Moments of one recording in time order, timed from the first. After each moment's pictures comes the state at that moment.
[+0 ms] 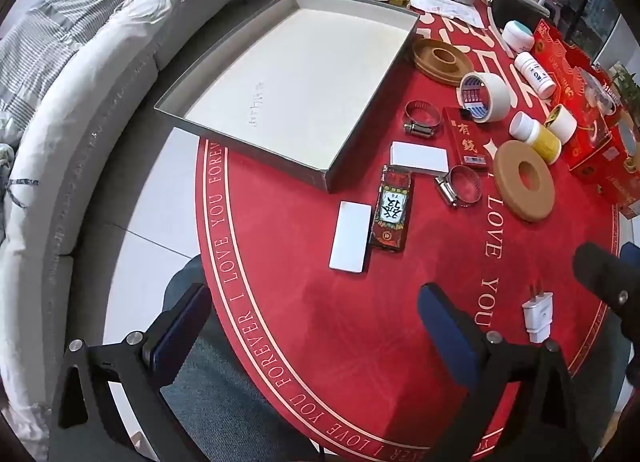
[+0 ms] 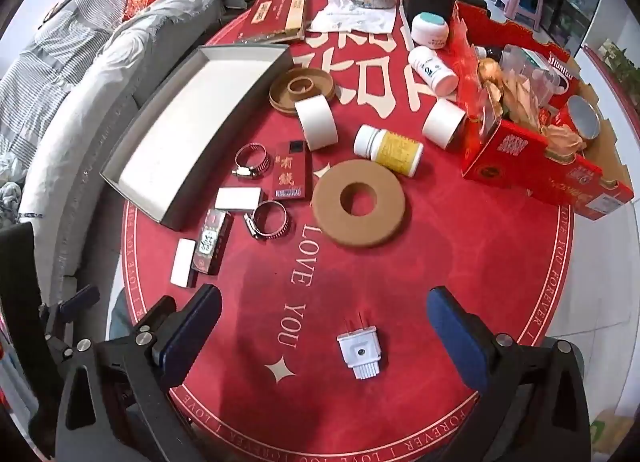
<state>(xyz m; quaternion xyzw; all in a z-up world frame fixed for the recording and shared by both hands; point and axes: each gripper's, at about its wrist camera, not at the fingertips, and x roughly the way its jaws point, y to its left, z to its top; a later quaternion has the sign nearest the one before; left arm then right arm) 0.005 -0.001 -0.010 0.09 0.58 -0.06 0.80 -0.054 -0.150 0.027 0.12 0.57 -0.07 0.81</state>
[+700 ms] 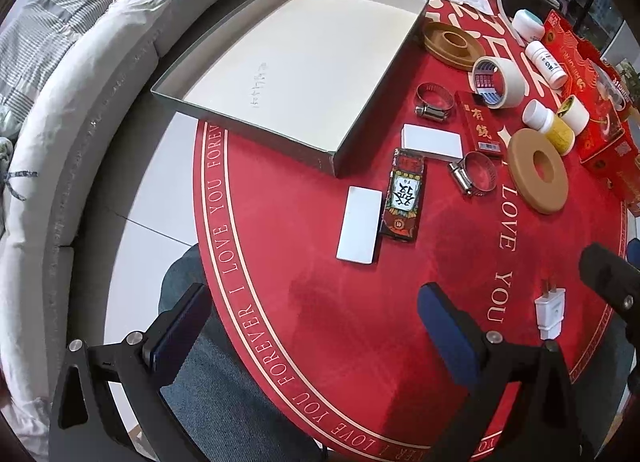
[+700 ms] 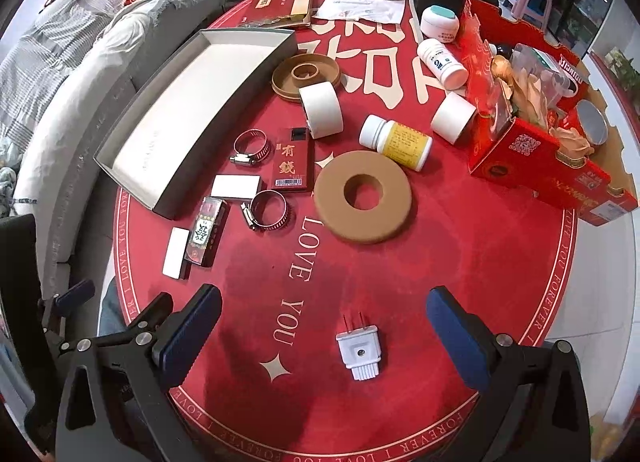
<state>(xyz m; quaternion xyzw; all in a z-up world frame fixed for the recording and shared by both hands) 0.006 0.000 -0.021 0.09 0.60 -0.05 0.79 -0.046 -0.146 0.019 0.11 0.59 -0.07 0.80</state>
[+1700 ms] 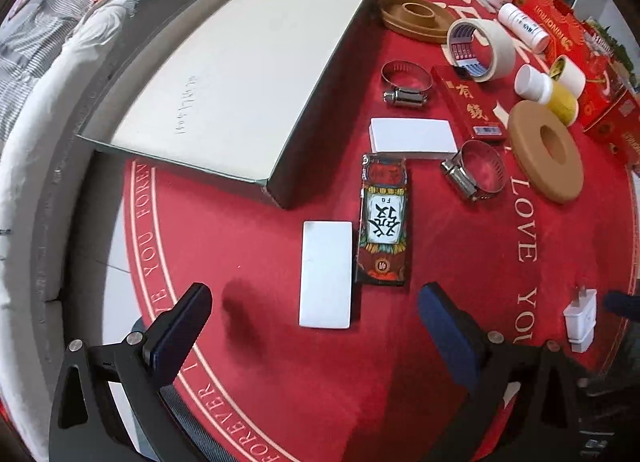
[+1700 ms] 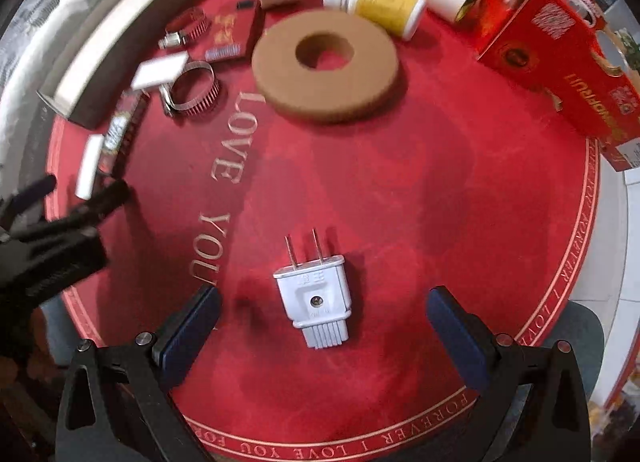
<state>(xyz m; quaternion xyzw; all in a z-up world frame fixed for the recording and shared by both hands) 0.051 -0.035 -0.072 0.16 0.55 -0.10 0.81 -0.069 -0.165 -0.078 0.08 0.67 -0.09 0.74</state>
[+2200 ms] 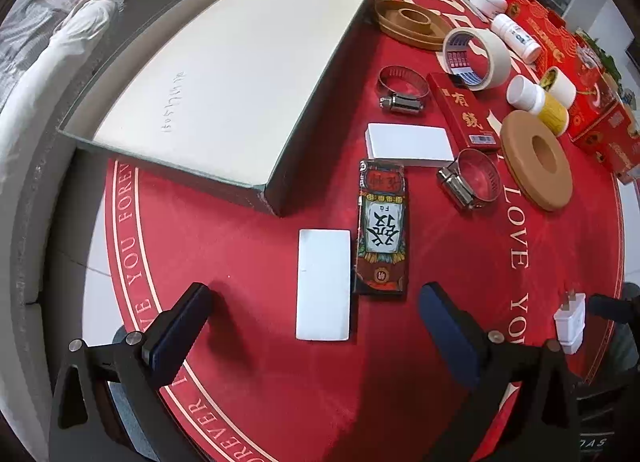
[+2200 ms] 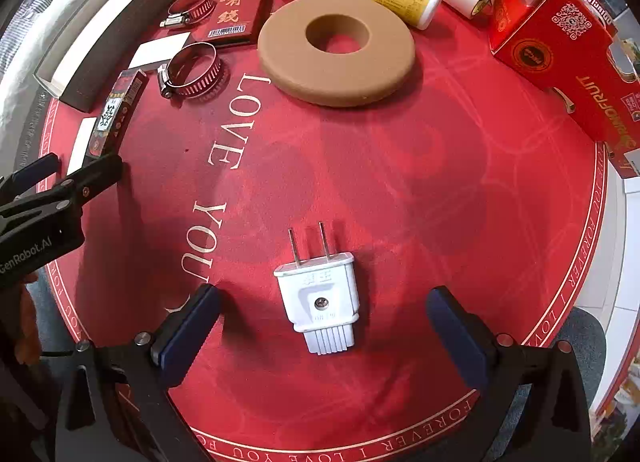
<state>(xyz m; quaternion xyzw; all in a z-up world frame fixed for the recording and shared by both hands) 0.047 0.002 -0.086 0.12 0.59 -0.15 0.78 -0.080 -0.170 -0.093 0.05 0.67 -0.10 0.74</state>
